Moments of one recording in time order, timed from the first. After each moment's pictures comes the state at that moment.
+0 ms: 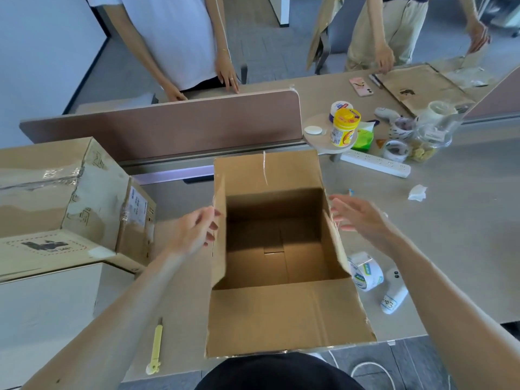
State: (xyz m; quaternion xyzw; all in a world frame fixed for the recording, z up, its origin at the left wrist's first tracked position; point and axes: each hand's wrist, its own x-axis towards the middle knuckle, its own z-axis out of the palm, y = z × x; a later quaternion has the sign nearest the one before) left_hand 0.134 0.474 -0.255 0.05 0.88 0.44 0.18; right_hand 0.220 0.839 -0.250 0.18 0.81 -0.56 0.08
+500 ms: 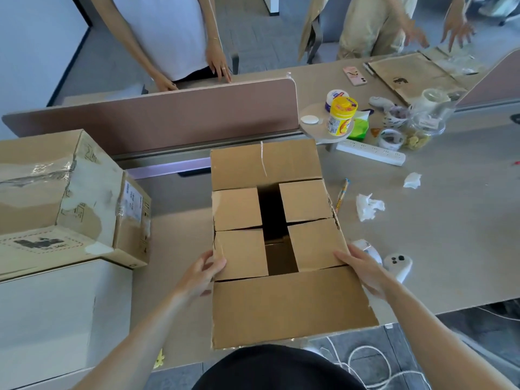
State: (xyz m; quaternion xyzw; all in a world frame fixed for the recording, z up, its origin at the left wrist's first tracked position) left_hand 0.197 0.445 -0.335 -0.10 0.77 0.50 0.39; right_hand 0.305 0.818 -0.332 0.33 0.66 -0.65 0.19
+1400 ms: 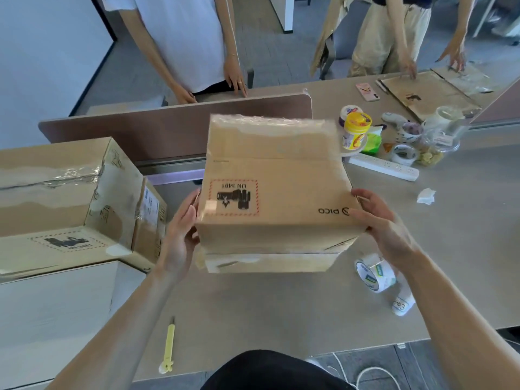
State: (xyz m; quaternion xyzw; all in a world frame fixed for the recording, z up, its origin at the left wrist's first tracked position) left_hand 0.166 0.445 -0.215 0.04 0.66 0.73 0.13; right_hand 0.246 0.805 -0.220 0.16 0.69 -0.71 0.00
